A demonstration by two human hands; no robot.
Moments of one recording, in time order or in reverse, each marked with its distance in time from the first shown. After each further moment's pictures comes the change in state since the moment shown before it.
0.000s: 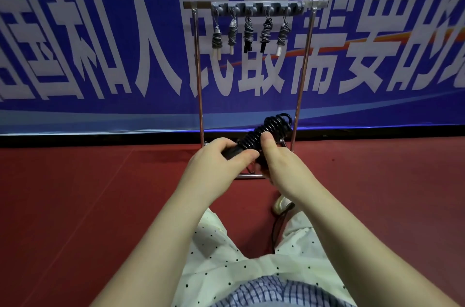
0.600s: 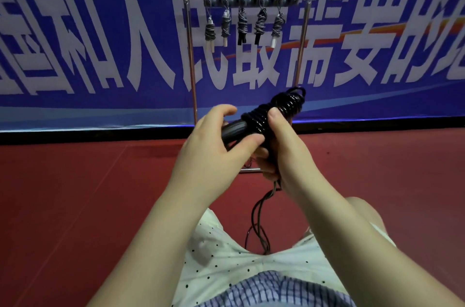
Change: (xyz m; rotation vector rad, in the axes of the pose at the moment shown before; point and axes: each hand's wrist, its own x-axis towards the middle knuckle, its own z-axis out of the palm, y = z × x) left_hand -0.019 0.028 -0.007 -0.036 0.114 0.183; right_hand -0.006 -0.010 -0.007 0.722 -0.083 -0.028
